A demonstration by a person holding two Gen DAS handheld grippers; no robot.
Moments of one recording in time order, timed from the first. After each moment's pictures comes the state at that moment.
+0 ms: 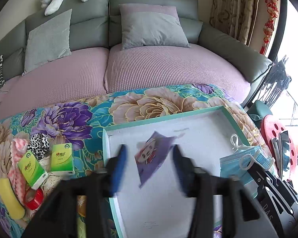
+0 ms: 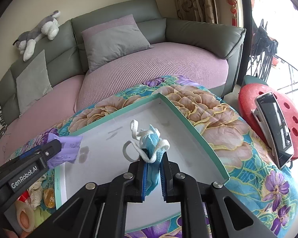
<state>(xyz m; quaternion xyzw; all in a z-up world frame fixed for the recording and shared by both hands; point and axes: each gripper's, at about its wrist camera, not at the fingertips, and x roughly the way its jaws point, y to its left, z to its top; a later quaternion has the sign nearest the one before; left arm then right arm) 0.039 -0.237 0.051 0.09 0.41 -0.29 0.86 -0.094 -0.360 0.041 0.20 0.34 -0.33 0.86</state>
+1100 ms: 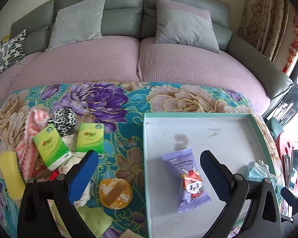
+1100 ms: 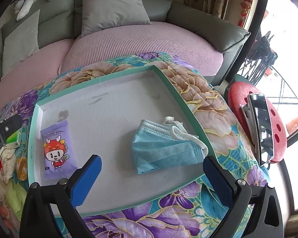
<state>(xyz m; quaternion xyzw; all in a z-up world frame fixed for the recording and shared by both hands) 0.059 -0.186 0.031 0.03 0.44 -0.22 0.87 -0.080 -0.343 0.020 0.12 0.46 -0.35 0.80</state>
